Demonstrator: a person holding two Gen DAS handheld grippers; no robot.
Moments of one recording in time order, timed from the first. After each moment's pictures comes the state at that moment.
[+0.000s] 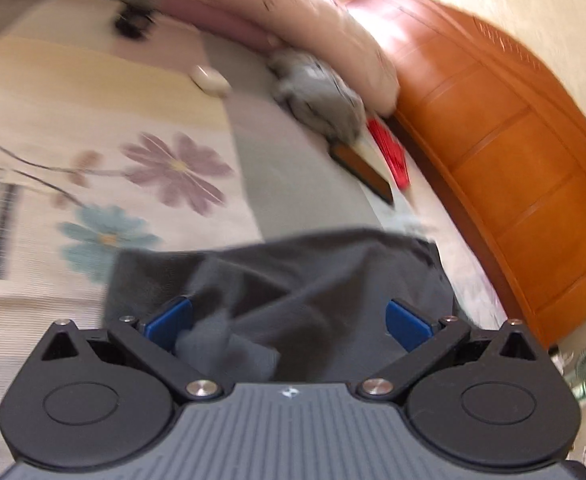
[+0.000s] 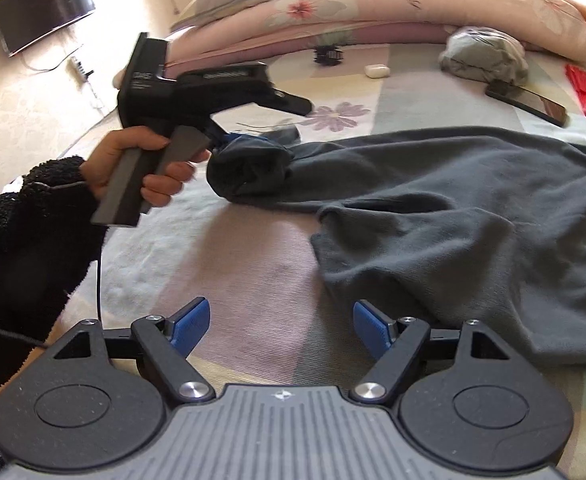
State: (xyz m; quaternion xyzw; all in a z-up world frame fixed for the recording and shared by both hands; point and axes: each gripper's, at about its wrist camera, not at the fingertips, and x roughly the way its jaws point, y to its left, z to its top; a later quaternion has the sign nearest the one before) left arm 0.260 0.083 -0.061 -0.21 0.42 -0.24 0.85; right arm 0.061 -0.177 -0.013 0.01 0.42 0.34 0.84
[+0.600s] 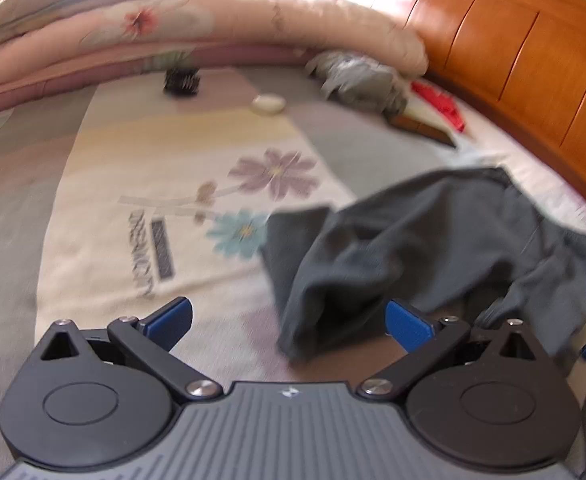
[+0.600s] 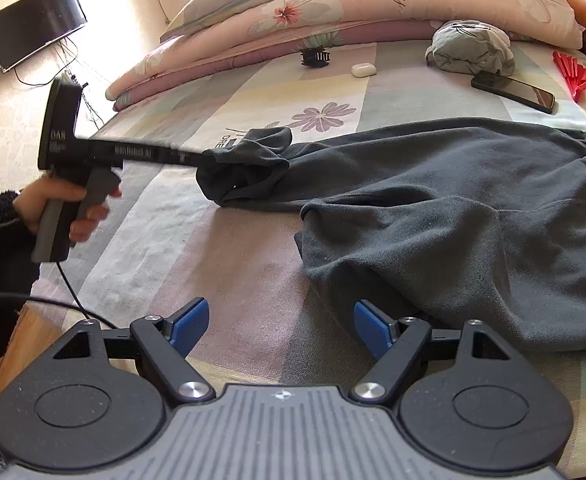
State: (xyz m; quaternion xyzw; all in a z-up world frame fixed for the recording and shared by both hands) left arm 0.180 0.127 -0.032 0.00 0.40 -0.14 0.90; right arm 0.064 -0.190 -0.018 0.03 0.42 0.34 0.84
